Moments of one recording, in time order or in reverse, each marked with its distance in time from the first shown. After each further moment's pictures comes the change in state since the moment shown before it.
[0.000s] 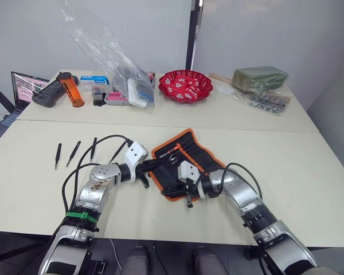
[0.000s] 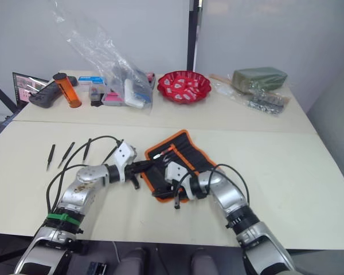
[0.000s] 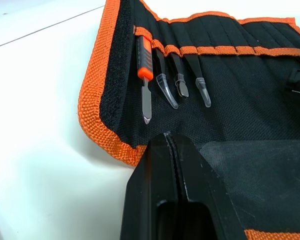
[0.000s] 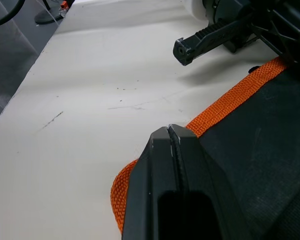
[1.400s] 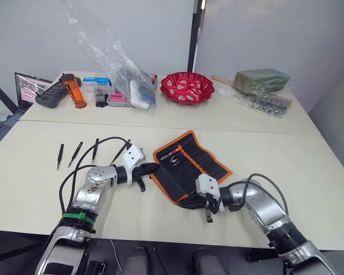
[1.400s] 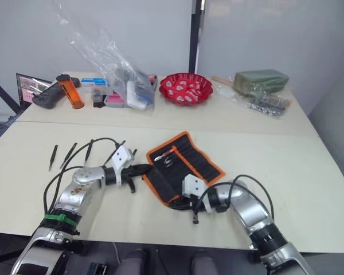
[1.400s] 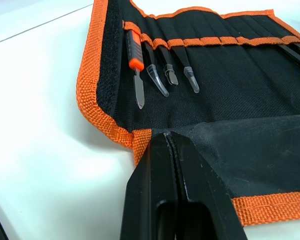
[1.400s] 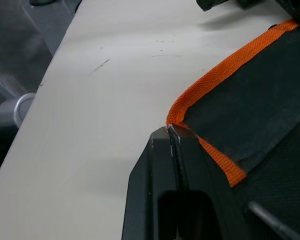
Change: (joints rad) left arm 0.007 0.023 0.012 0.048 -0.007 -0.087 -0.092; right arm 0.214 -0.183 -0.056 -0.278 0.057 0.027 0.019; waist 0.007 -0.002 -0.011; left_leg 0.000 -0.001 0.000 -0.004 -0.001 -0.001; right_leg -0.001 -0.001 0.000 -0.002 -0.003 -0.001
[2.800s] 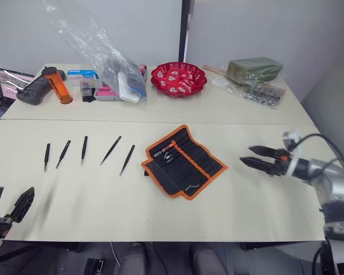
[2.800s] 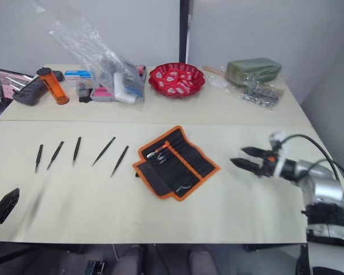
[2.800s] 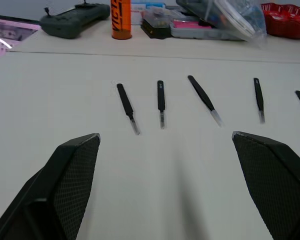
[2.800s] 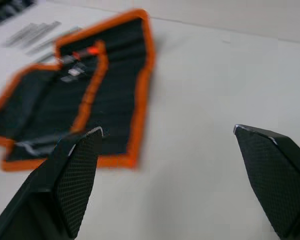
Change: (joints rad) left arm 0.926 -0.015 1.022 -0.635 -0.464 0.162 0.267; right arm -0.269 -0.192 -0.475 0.372 0.292 0.300 0.044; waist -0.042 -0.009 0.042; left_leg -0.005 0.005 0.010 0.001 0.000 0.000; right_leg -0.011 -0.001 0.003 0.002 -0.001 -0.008
